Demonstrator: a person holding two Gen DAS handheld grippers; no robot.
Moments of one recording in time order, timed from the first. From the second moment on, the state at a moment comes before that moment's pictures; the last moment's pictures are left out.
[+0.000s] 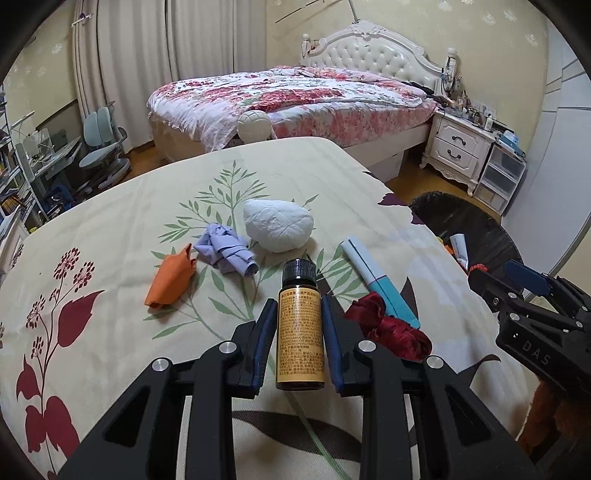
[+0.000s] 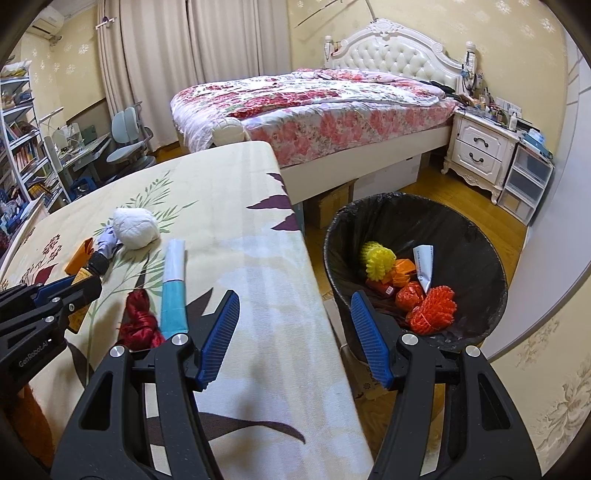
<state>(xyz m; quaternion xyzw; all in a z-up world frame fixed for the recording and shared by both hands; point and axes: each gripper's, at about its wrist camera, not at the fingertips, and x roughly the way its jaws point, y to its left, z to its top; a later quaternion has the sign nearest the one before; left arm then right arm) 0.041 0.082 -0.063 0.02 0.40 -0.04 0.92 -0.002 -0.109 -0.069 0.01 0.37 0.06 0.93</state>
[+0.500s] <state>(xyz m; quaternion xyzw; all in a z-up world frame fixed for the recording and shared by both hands) 0.012 0.136 -0.075 0.00 0.41 0.02 0.91 -0.022 -0.052 -0.059 -0.02 0.36 0.13 0.92</state>
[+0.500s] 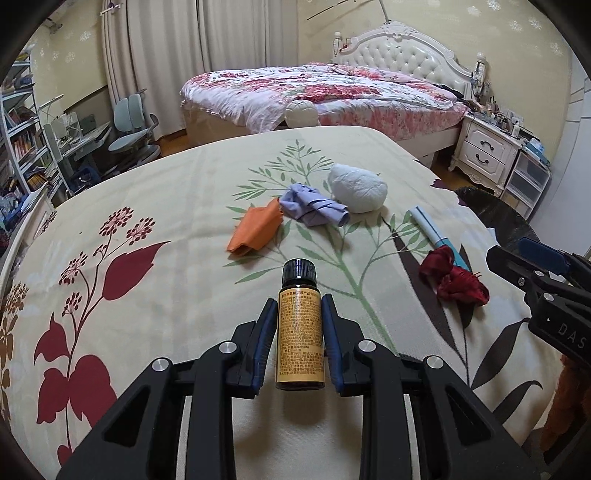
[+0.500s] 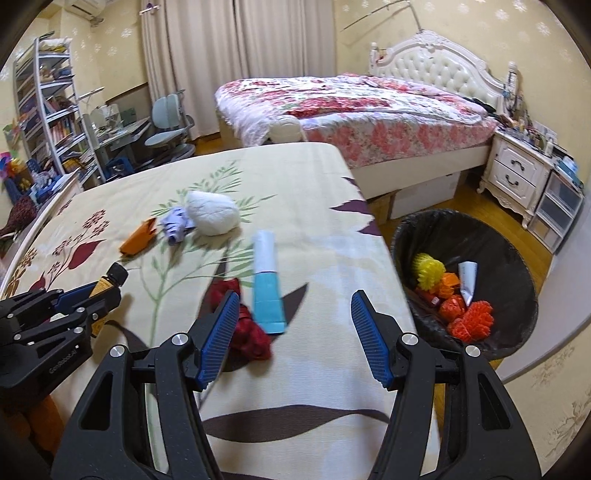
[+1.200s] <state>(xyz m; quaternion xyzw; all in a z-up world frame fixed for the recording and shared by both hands) -0.001 0.174 -0.086 -0.03 0.42 0.04 0.91 -0.024 -0.002 -0.081 -0.07 0.39 0.18 0.90</state>
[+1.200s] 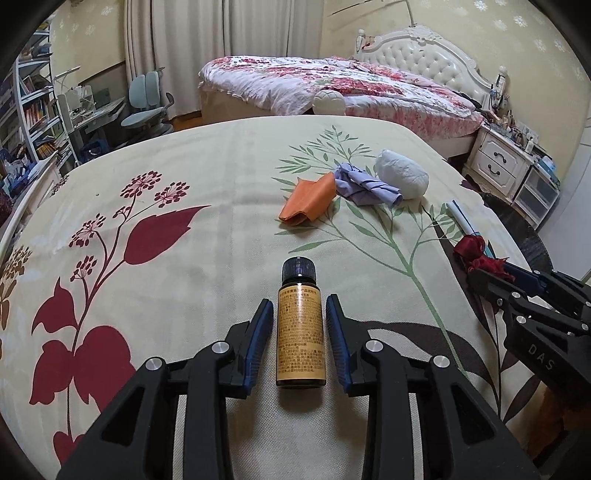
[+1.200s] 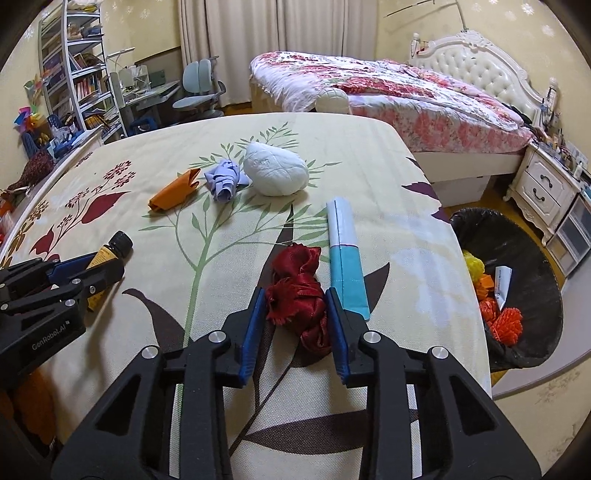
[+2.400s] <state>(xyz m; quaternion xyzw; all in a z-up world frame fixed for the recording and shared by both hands) 0.002 0.116 -0.044 -0.03 0.35 -0.01 0.94 -0.026 -0.077 -0.027 -0.01 0.33 0.12 0.94</state>
